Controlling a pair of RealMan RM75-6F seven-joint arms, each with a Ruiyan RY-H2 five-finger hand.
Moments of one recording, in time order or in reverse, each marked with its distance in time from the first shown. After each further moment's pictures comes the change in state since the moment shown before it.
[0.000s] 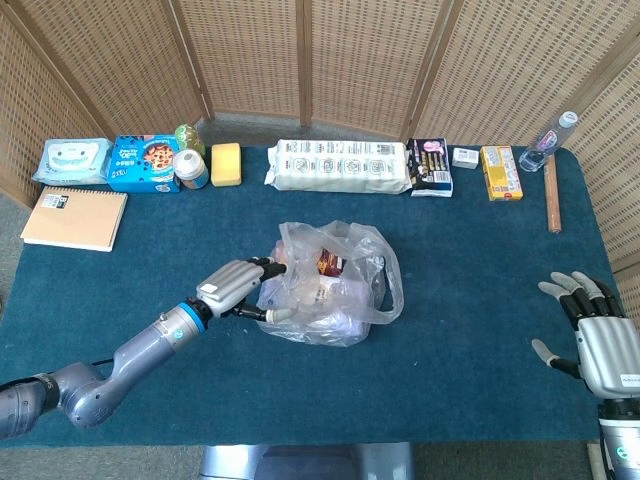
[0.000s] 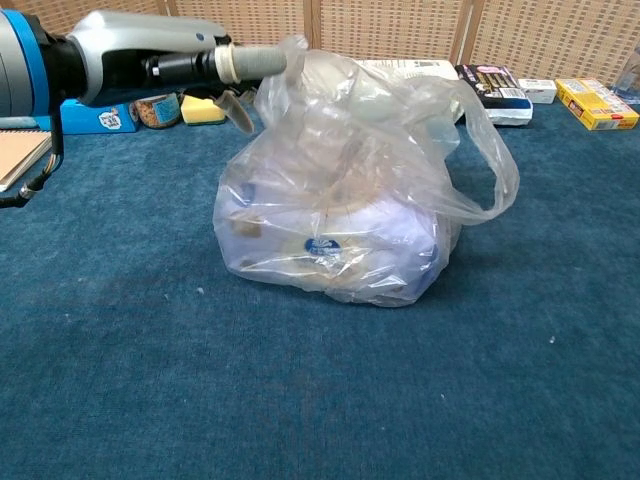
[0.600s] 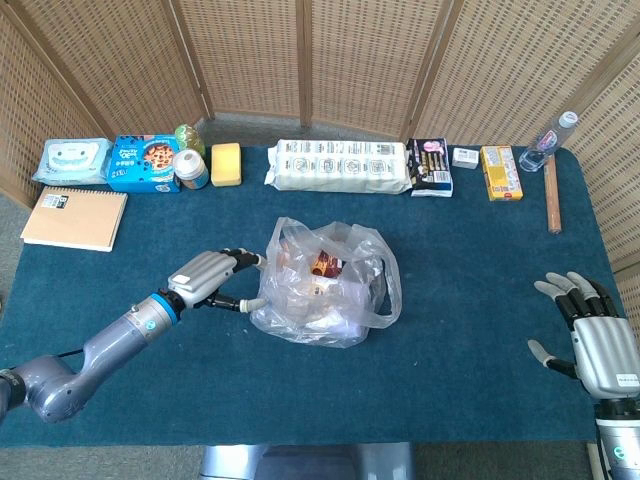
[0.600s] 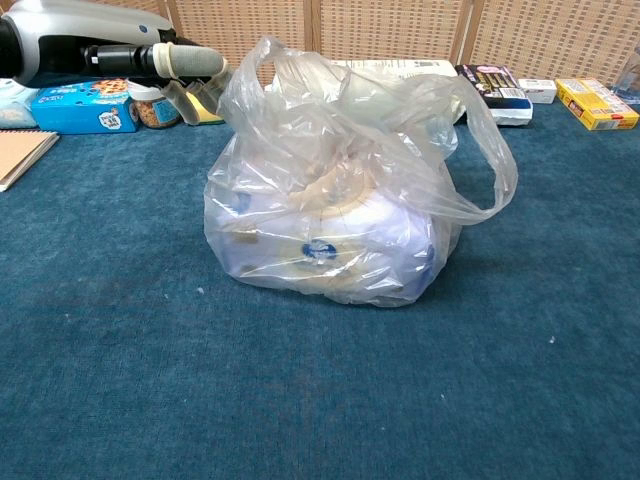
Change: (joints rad) left arm 0.003 0.124 0.043 0.021 0.037 -0.036 -0.034; right arm 0.000 0.001 -0.001 -0.009 -0.008 0.001 -0.004
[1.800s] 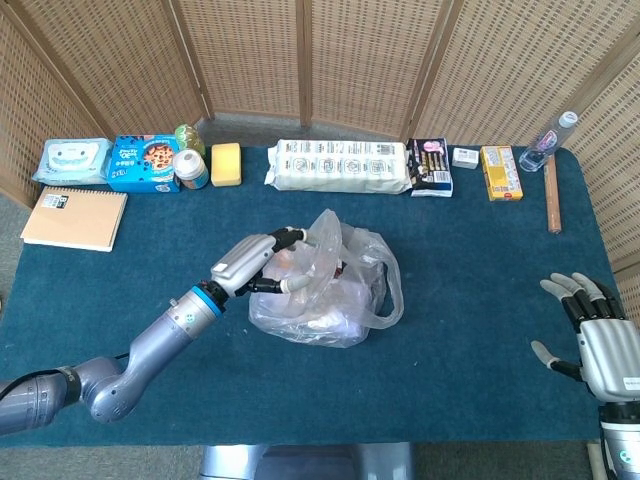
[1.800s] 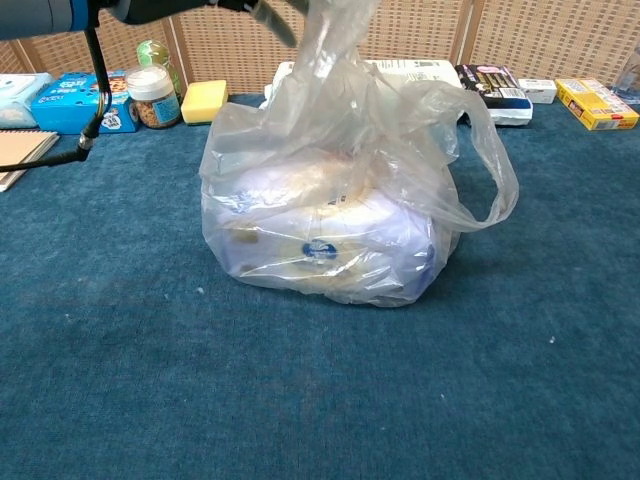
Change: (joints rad) left arm -0.055 -0.180 -0.120 -0.039 -0.091 0.205 -0.091; right arm -0.011 0.004 -0.002 0.009 -0.016 0.017 0.036
